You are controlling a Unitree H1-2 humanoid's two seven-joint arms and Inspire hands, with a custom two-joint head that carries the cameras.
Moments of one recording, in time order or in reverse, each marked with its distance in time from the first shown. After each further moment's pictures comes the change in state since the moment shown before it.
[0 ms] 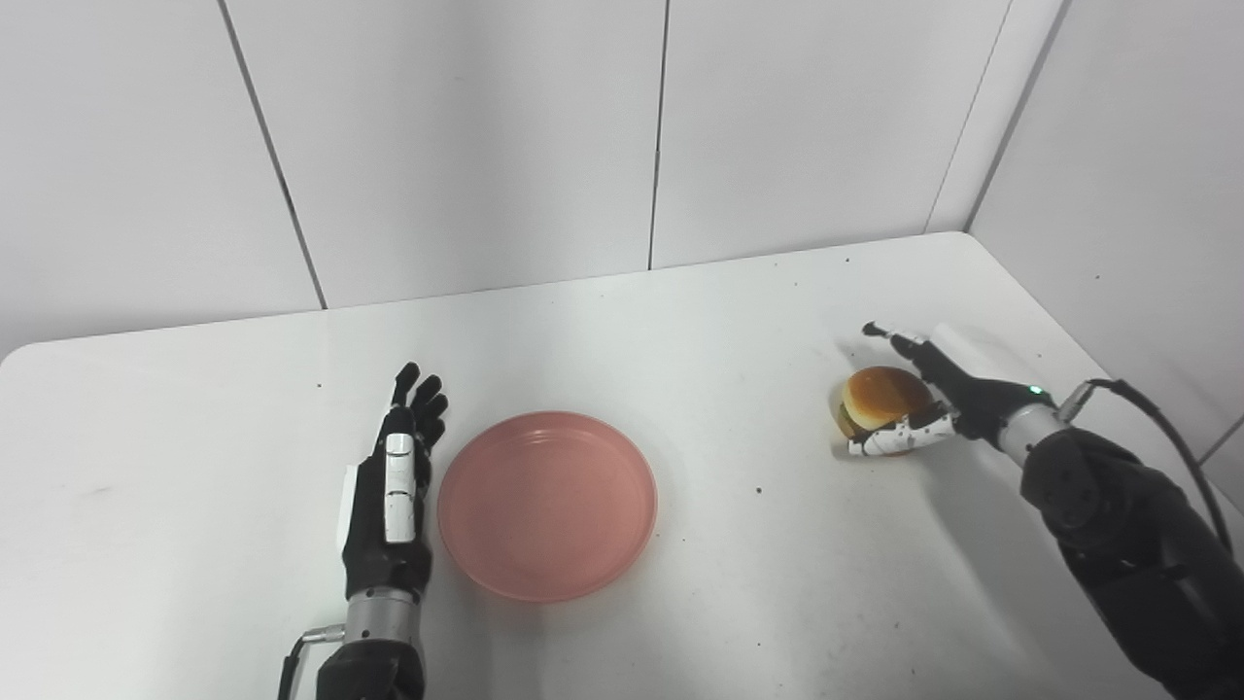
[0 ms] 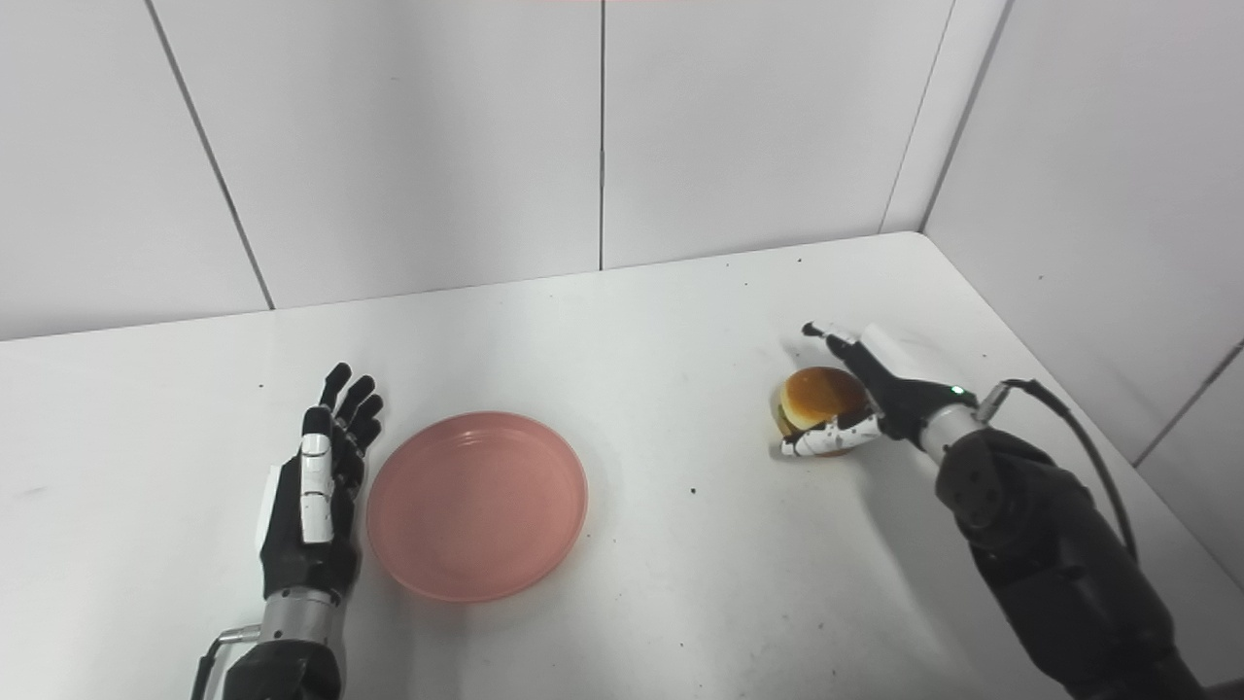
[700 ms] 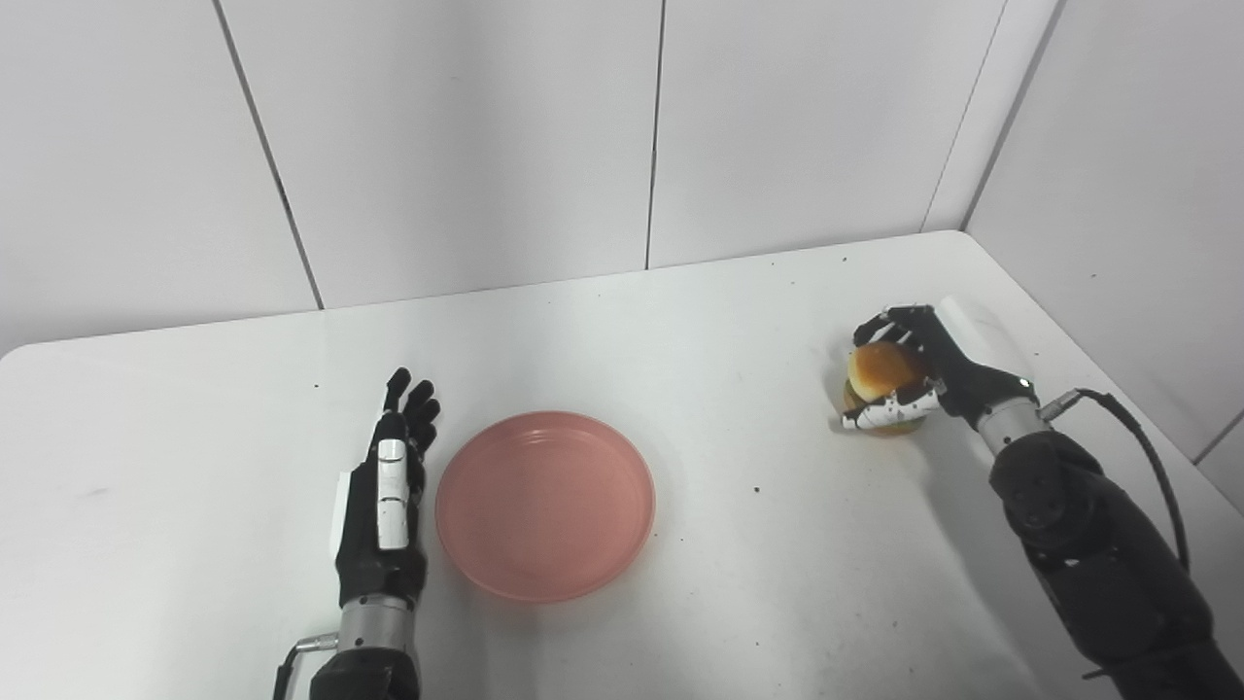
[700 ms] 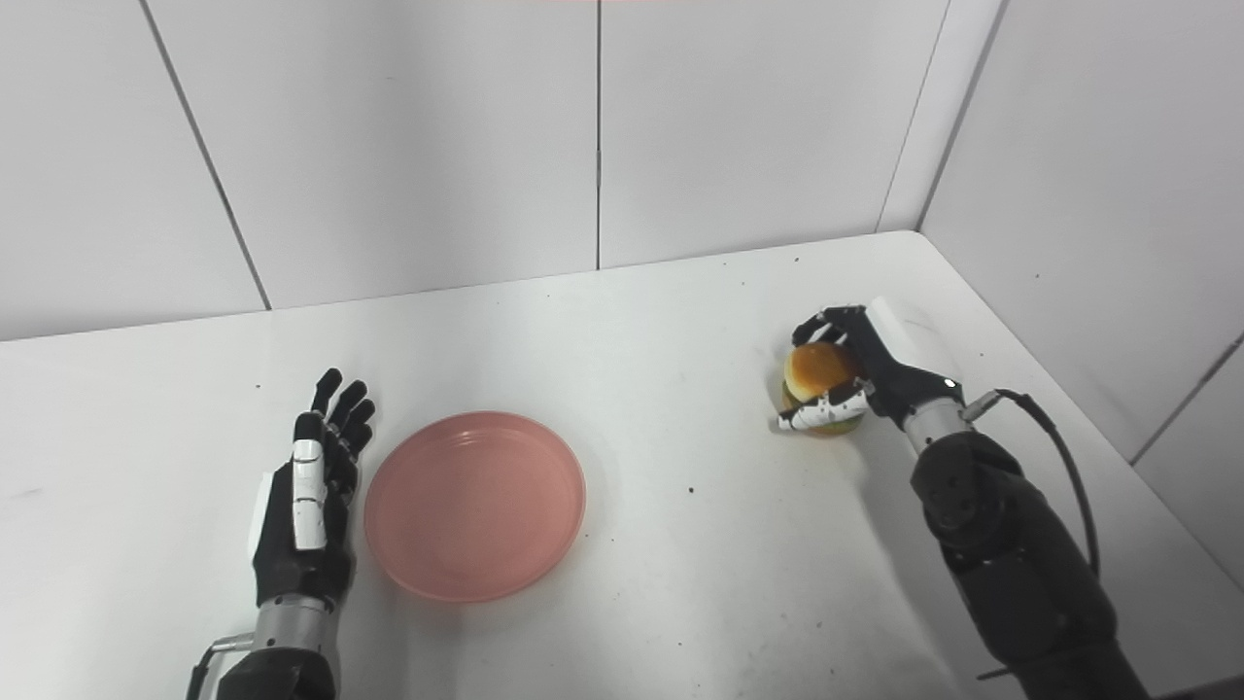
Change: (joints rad) left arm 0.016 -0.003 -0.006 -0.027 -0.007 0.018 0.002; right arm -0.042 0.110 -0.083 0.154 0.079 -0.247 -0.359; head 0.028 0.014
